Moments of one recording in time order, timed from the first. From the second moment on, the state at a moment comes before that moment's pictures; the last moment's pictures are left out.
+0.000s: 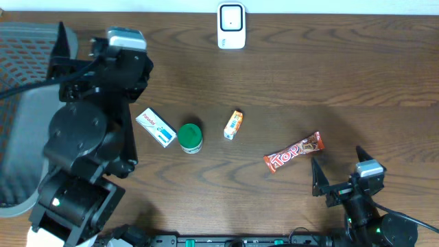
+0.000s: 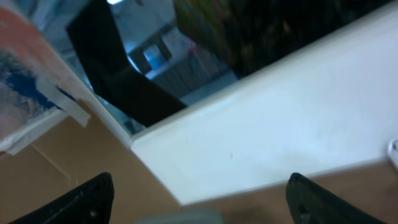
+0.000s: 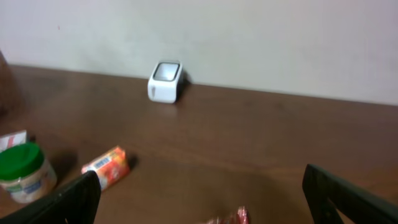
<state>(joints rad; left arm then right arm) -0.51 0.99 1.37 -0.34 -0.72 0.59 0.00 0.02 0.44 -0.57 -0.25 -0.02</state>
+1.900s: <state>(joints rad) 0.04 0.24 0.91 -0.27 0.01 0.32 0.00 0.98 1.23 0.02 -0.46 0.09</state>
